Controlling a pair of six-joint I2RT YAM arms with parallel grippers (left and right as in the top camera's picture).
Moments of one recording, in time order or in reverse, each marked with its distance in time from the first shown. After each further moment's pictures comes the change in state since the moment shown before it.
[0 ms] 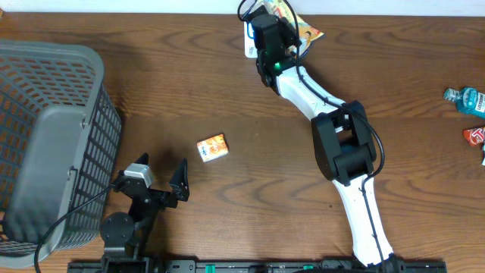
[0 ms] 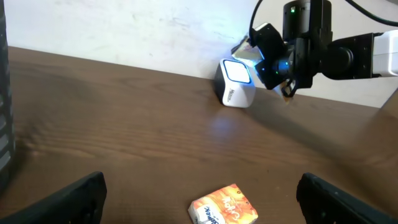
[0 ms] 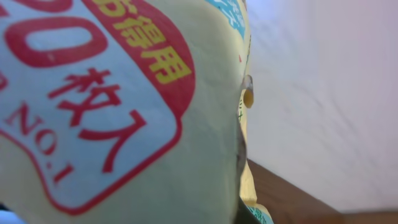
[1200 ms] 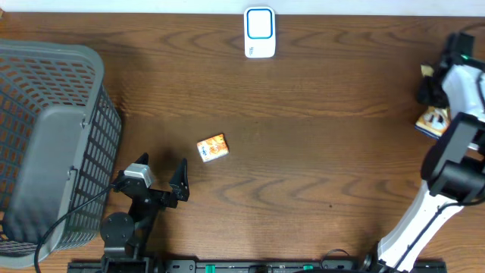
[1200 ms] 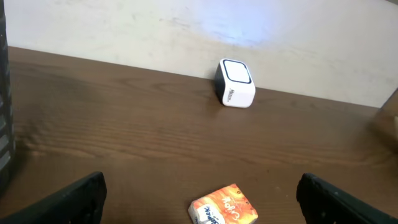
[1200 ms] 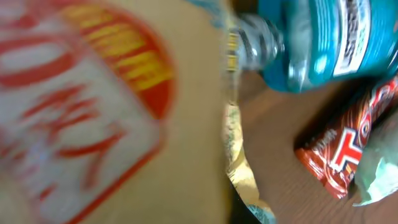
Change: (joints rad) left arm 0.000 0.000 0.000 0.000 0.000 0.000; right arm -0.839 -0.281 -0.218 -0.880 -0.367 0.598
